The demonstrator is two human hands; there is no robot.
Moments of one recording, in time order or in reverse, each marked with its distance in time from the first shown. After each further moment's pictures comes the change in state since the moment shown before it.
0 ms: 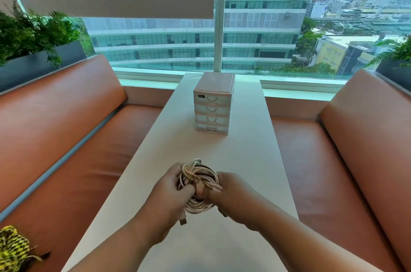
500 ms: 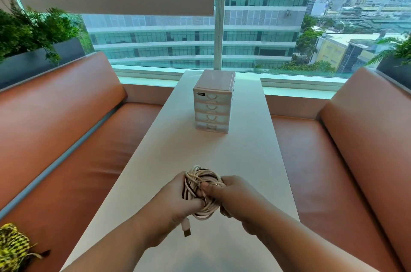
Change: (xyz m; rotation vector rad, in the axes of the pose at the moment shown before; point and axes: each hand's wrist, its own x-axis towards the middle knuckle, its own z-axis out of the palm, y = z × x) left_hand 0.001 -0.010 -0.006 0.062 -0.245 -0.084; right_hand 0.002 0.010 0.004 0.190 0.055 0.115
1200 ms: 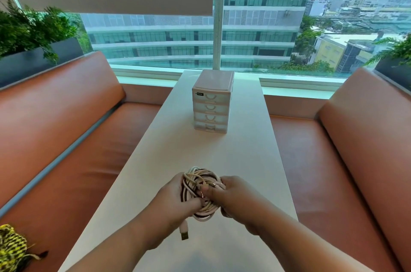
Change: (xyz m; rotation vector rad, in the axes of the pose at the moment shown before) left_hand -0.002 -0.001 0.004 0.059 0.120 0.001; right_hand -0.001 0.003 -0.004 -0.073 -0.027 -0.034
